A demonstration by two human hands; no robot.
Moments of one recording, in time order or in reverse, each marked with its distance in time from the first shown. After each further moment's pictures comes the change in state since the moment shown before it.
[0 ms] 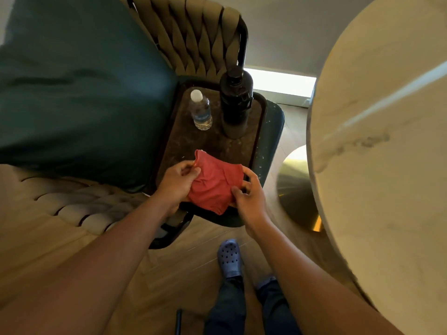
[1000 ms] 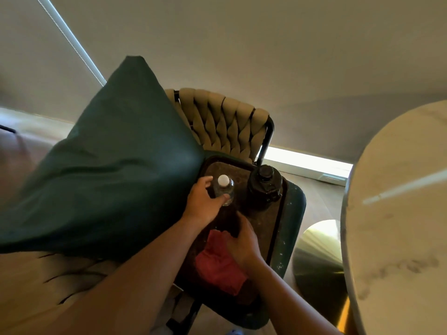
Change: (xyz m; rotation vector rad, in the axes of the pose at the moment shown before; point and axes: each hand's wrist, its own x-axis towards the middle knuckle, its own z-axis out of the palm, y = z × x) left_hand 0.099 0.100 -0.006 0.196 0.199 0.261; right_hand 0.094 -0.059 0.069 -0.524 -0.123 -0.268
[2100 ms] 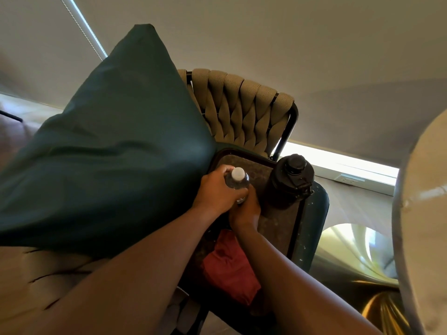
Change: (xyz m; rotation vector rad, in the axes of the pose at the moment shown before) left_hand 0.031 -0.012 0.002 0.135 -0.002 0.257; right_hand 0.090 -0.007 0.056 0.141 0.355 -0.140
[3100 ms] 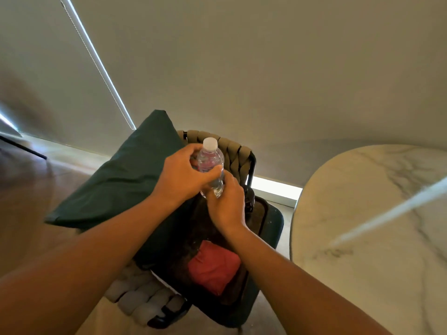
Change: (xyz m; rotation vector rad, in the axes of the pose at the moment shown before) left_hand -0.115 0.181 -0.129 0.084 0.286 0.375; right_hand -0.084 -0.199 -0.138 0.057 -0.111 -0.445
